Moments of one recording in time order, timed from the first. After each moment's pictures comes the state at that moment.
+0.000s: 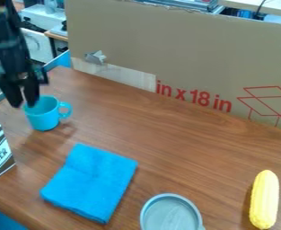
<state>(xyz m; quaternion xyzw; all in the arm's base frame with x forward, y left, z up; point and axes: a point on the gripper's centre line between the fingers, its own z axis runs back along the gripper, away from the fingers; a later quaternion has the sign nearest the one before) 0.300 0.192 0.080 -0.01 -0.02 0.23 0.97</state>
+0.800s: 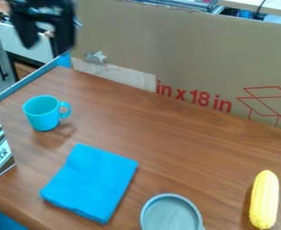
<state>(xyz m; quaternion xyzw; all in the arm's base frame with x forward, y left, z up) 0.289 0.079 0.186 0.01 -0.07 0.03 1.00</state>
